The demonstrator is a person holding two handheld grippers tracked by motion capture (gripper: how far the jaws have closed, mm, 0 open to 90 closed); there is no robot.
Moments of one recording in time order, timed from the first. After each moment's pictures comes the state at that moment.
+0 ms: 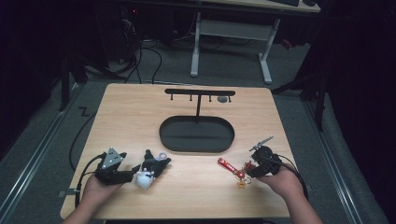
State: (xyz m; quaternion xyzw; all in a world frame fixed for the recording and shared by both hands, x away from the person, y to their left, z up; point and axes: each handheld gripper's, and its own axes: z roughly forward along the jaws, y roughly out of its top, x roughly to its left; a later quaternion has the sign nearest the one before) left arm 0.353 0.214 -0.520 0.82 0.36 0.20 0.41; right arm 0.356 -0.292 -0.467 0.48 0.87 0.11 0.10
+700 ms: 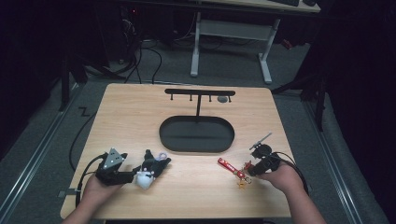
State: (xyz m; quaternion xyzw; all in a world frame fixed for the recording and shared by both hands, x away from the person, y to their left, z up) left arm 0.353 0.212 -0.521 0.82 0.35 0.19 0.40; right arm 0.372 -0.300 -0.478 0.49 0.87 0.09 0.03
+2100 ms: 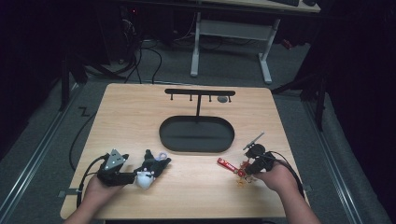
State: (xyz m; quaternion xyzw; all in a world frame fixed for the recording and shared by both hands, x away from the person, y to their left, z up) left arm 0.352 0.210 -0.522 0.82 0.35 0.19 0.40; right arm 0.373 -0.279 -0.473 0.48 0.88 0.07 0.04
